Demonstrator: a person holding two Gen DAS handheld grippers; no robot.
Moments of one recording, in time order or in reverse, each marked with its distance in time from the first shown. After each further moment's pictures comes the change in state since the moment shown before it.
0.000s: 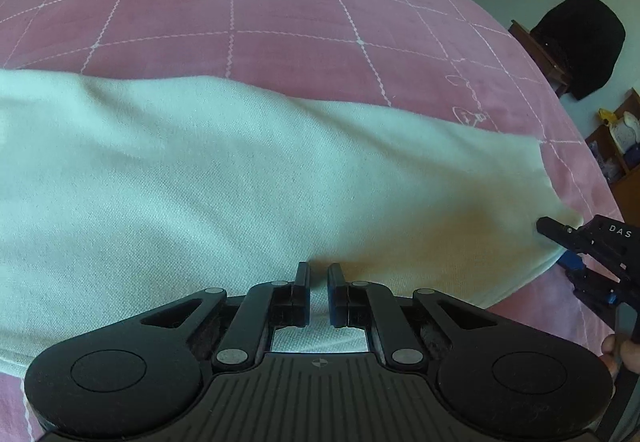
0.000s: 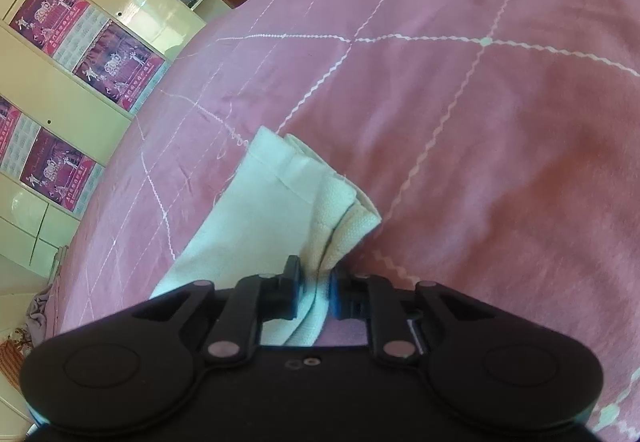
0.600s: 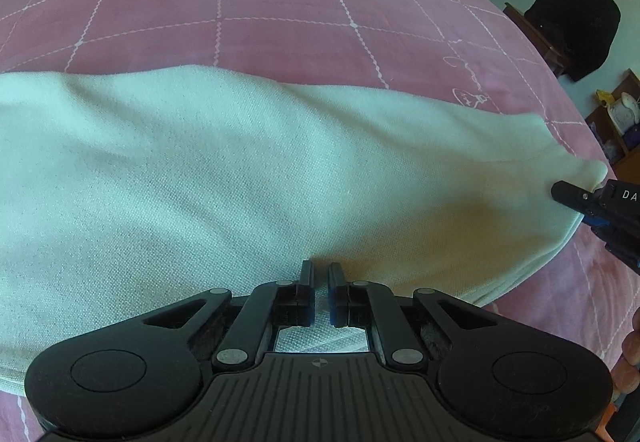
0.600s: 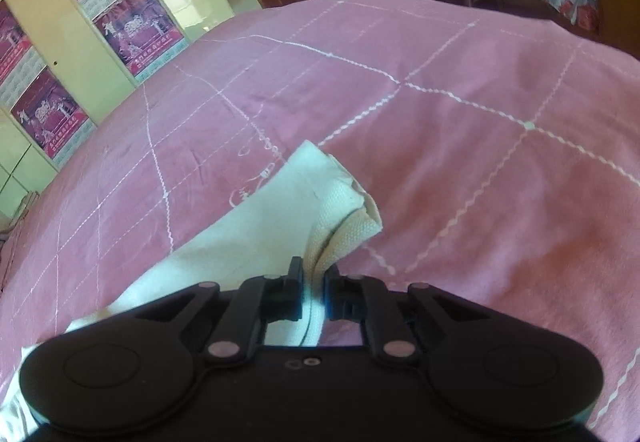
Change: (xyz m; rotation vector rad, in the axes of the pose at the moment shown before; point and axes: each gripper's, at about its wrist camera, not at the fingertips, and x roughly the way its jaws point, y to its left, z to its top) left arm 0.010 0.000 0.004 0.048 0.037 -0.005; right arm -0.007 0.055 -0.002 -0.281 -0.050 -0.102
